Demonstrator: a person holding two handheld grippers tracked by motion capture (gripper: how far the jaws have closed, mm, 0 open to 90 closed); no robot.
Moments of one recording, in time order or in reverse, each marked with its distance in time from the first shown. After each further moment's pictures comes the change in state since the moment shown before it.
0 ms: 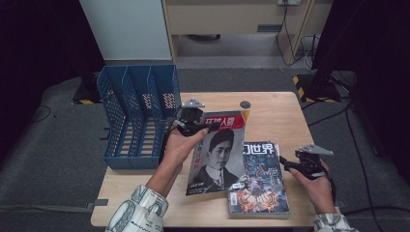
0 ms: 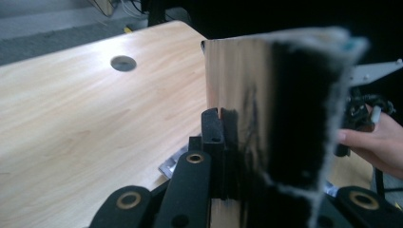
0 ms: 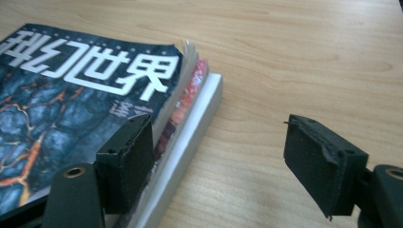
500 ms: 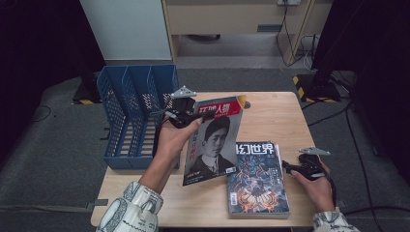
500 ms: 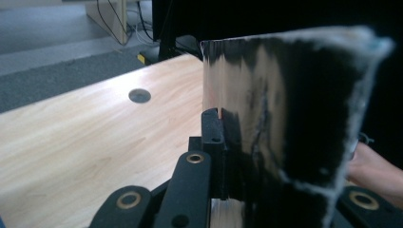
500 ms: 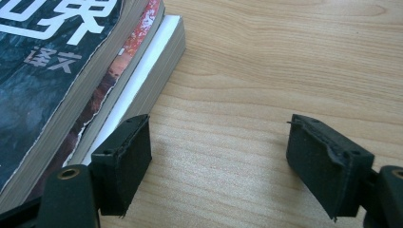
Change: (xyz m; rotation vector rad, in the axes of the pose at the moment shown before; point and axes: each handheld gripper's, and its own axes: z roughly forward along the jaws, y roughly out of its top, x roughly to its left) left arm -0.007 0.028 -0.033 -0.097 0.039 0.018; right arm -0.014 -0.016 0.017 0.113 -0.067 0.017
